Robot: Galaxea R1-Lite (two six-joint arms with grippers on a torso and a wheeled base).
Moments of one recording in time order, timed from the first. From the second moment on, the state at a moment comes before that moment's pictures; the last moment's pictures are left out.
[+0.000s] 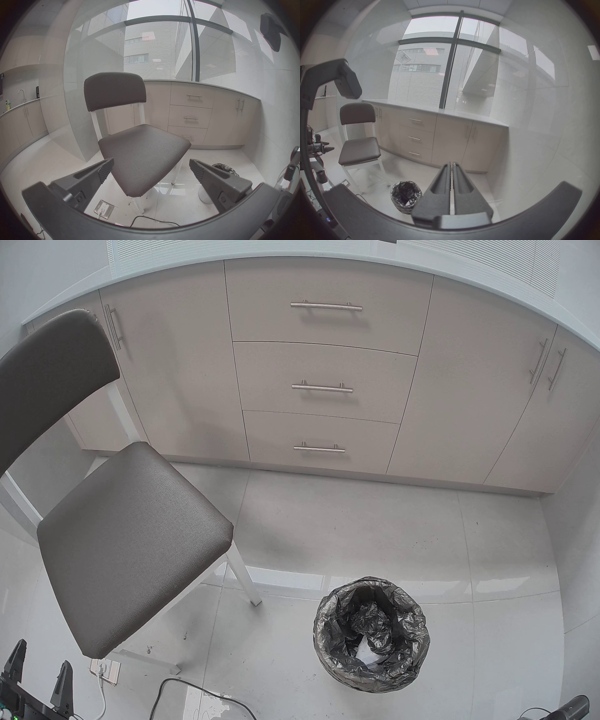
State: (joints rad) left arm 0.00 0.02 -0.02 0.00 0.02 -0.04; right arm -0.10 0.16 -1.24 0.92 -0.01 -0.16
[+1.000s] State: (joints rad) left arm 0.00 0.02 -0.02 0.00 0.02 -0.04; right arm -0.11 0.09 -0.03 0.01 0.00 -0.01
